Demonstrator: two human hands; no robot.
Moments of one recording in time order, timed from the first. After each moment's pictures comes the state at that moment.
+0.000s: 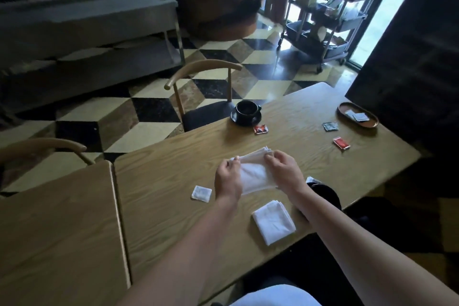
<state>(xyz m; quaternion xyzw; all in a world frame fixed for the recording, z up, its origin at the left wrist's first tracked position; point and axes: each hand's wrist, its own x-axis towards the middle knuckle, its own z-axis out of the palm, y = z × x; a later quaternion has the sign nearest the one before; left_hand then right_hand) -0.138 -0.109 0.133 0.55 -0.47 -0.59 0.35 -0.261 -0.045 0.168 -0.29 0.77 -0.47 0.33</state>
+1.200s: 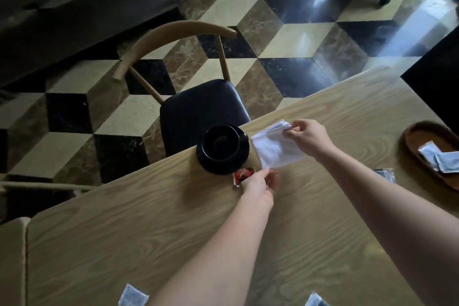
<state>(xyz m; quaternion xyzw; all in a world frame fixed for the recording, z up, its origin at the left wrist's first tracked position) -0.491 -0.338 -0.007 0.63 0.02 -0.74 0.25 -0.657 -0.360 -0.011 -0.37 0.82 -0.25 0.35</state>
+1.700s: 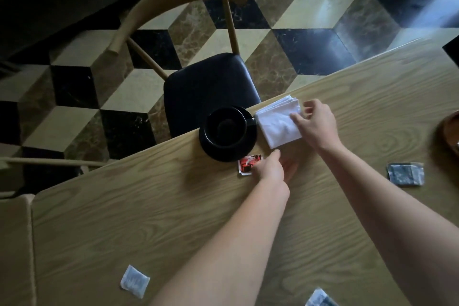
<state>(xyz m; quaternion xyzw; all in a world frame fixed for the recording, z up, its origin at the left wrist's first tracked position) -0.517 -0.343 -0.026 0.68 0.01 -0.69 0.27 -0.646 -0.374 -0.054 -0.35 0.85 -0.26 0.30</state>
